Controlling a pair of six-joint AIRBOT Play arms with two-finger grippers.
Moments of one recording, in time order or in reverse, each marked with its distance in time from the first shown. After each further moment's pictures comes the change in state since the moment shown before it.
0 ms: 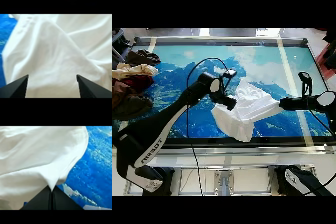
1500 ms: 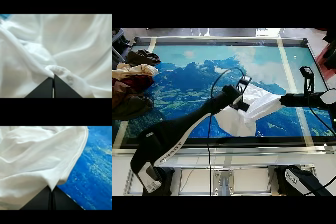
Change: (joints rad) left arm -0.177 -0.132 0.208 0.414 0.015 -0.300; right arm 0.000 0.024 0.047 0.022 -0.010 -0.094
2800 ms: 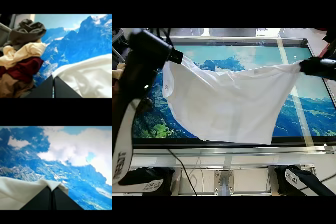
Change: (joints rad) left arm 0.386 0.346 0.000 0.497 -0.127 0.130; right arm 0.003 -0.106 0.367 -0.003 -0.101 0.129
